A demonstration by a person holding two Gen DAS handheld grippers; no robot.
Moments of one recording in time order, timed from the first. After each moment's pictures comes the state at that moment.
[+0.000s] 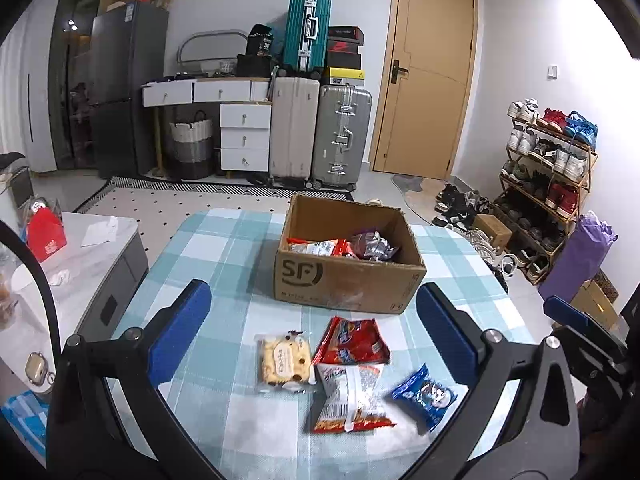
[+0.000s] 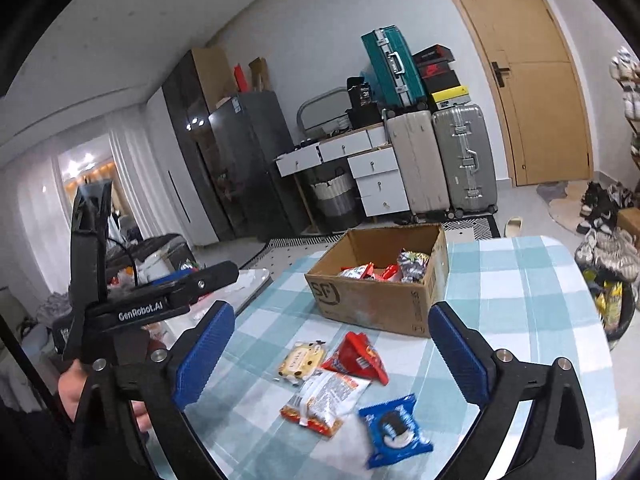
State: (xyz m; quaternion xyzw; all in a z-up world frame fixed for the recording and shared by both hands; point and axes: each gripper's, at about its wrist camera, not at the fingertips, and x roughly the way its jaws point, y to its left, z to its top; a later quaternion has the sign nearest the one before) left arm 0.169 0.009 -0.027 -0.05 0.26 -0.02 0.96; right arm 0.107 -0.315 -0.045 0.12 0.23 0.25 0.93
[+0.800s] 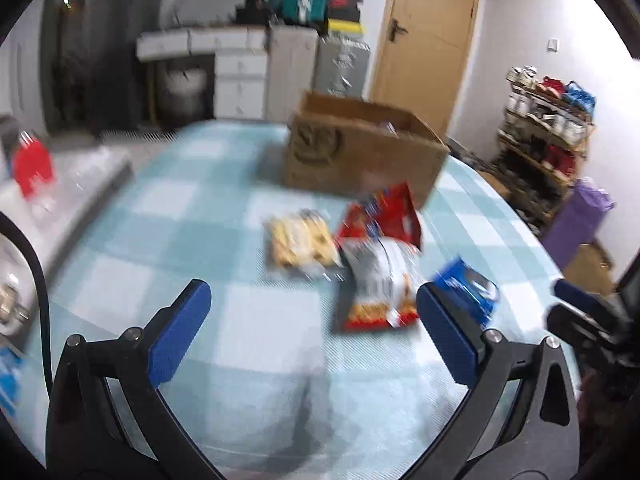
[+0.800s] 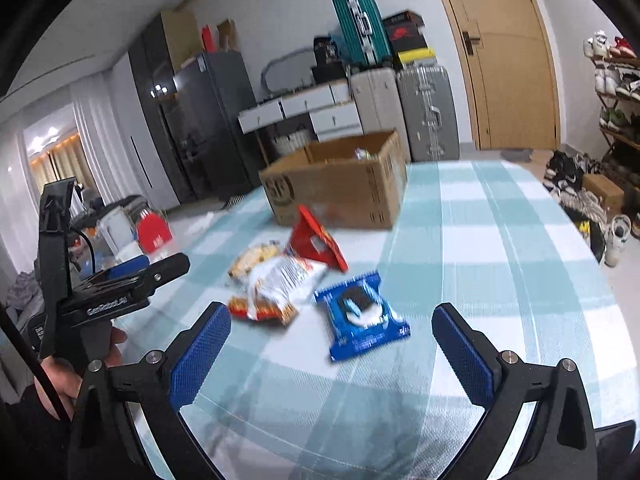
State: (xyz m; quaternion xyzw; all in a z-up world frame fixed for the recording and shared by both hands) left arm 0.136 0.034 -0.169 -0.08 0.34 -0.06 0.93; right arm 0.074 -0.311 -0.159 0.07 0.32 0.19 0.93
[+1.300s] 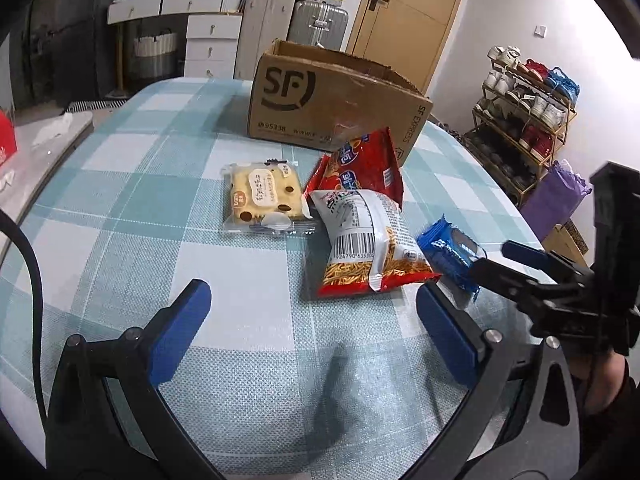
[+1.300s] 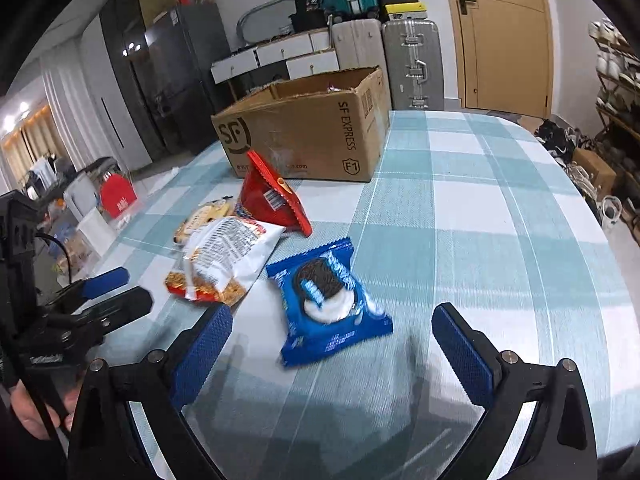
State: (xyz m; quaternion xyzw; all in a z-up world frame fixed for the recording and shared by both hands) left arm 0.158 0.020 -0.201 -0.09 0.40 -0.11 0.91; right arm 0.133 -0.297 -0.190 0.03 0.41 0.16 0.90
